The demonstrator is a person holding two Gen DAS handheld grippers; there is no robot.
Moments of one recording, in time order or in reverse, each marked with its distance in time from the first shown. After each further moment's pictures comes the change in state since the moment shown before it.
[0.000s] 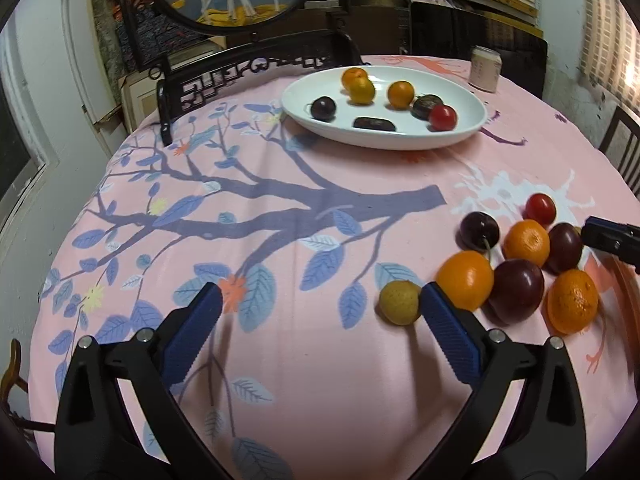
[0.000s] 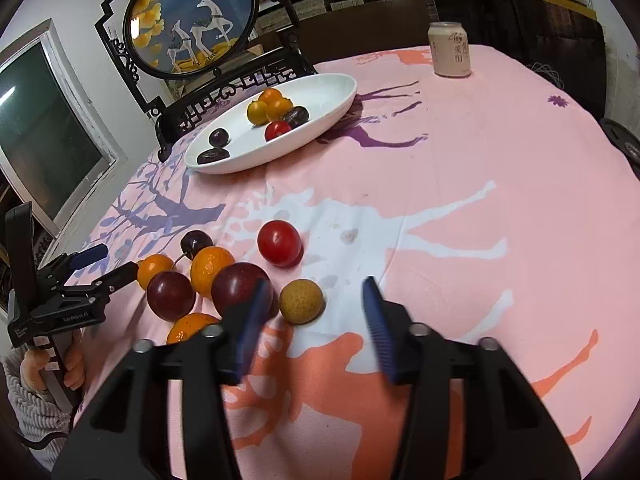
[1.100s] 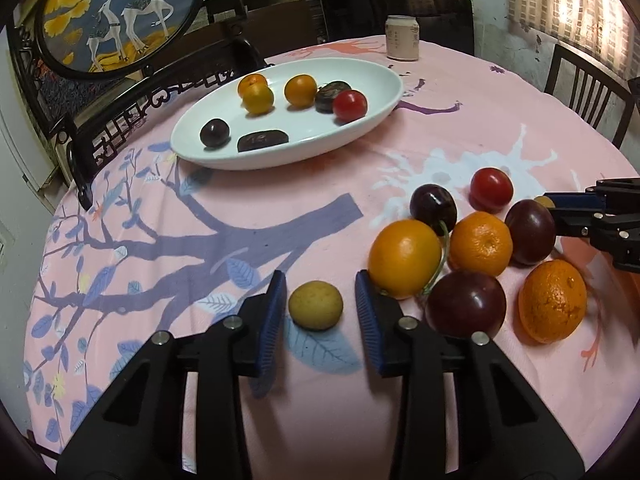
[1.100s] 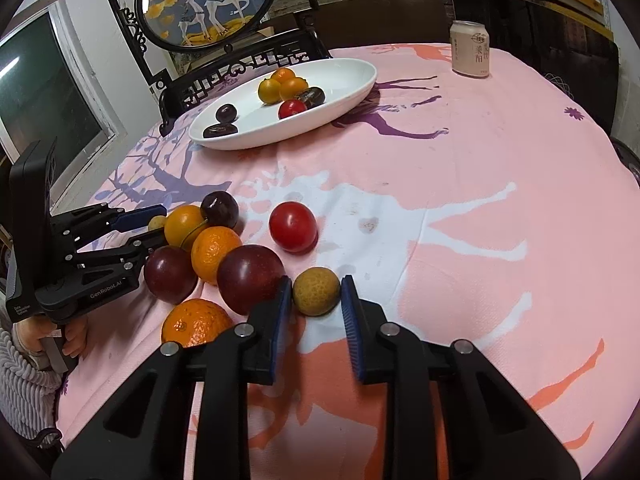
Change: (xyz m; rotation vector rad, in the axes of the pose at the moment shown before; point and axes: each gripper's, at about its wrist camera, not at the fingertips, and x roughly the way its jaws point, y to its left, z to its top) left arm 0.029 -0.052 0.020 0.240 -0.001 -0.146; right arm 0.012 0.015 -0.003 -0.083 0.046 -0.030
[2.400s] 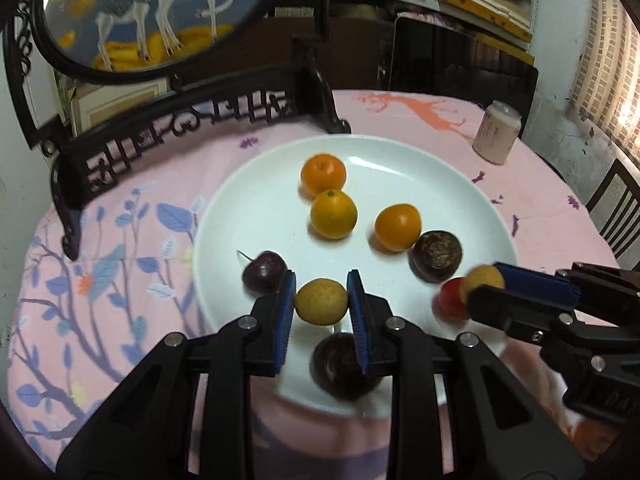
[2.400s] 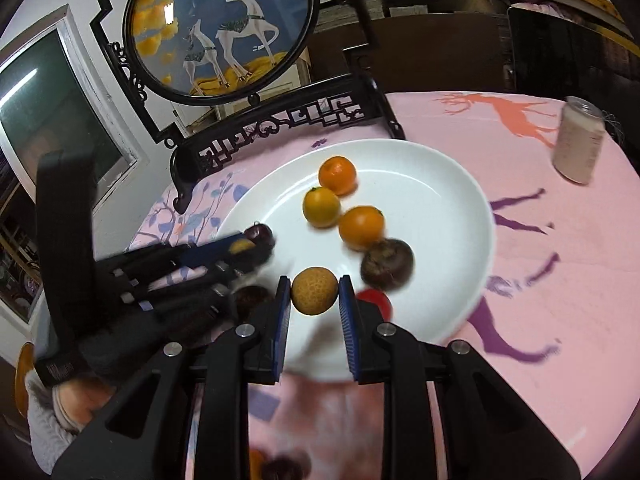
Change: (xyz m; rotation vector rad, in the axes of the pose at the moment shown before) left arm 0.073 0.085 0.125 -0.277 -0.026 0.003; right arm 0.087 0.044 0.166 -0.026 -0.033 0.128
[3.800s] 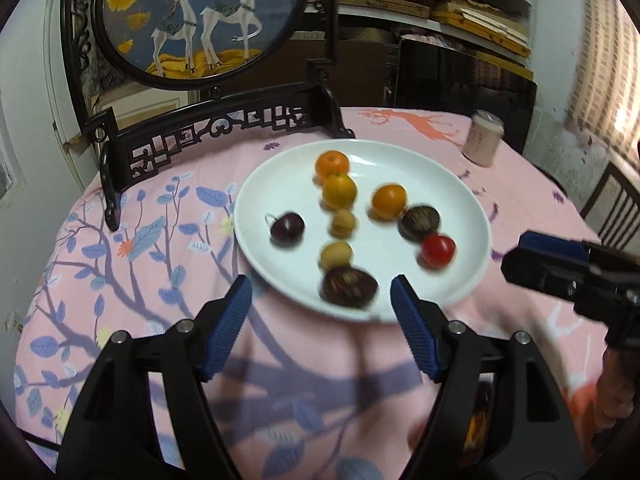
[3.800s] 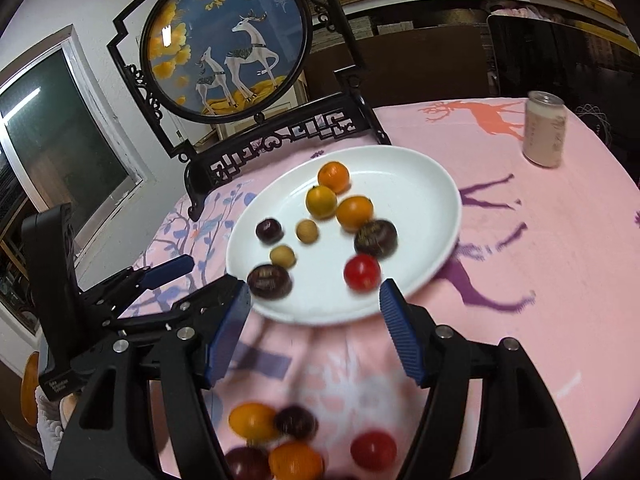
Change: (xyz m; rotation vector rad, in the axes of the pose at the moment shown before) left arm -0.071 -0.005 -0.051 0.004 -0.092 0.046; right arm -0.057 -0.001 -0.037 0.036 -0.081 0.000
